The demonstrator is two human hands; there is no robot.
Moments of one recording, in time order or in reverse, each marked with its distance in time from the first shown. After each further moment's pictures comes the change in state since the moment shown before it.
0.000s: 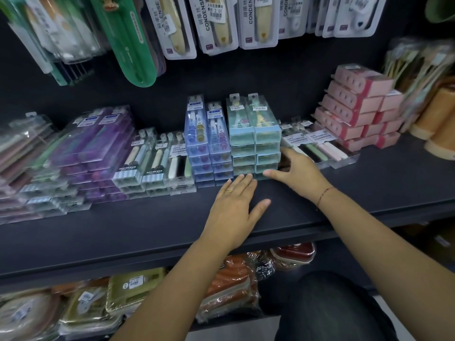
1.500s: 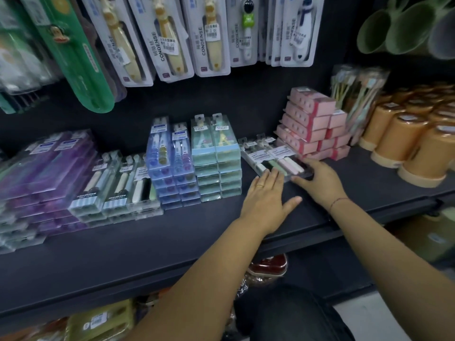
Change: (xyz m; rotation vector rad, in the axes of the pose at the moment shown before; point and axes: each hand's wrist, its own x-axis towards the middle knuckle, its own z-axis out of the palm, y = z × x) left_hand 0.087 0.096 0.027 -0.044 -0.157 0.120; right_hand -0.026 0.070 -0.083 -0.294 0.297 0.269
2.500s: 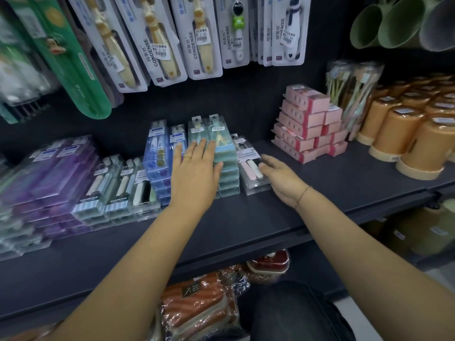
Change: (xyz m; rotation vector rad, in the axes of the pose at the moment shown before) left_hand -0.041 -0.069 -0.086 0.397 0.431 -0.216; right_hand -0.002 -0.072 0.042 0.897 -0.326 0.207
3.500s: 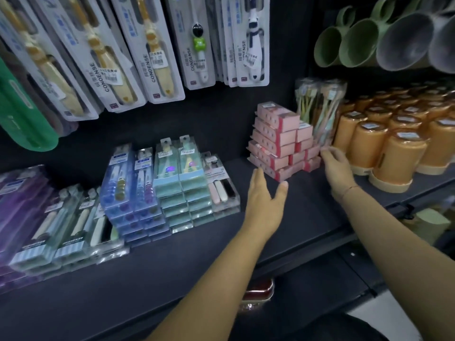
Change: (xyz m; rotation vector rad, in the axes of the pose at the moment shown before) left_hand 0.021 0.155 0.042 -1.170 -0.398 -0.162; right_hand 0.021 -0.015 -0.163 -0.079 0.613 -0.167
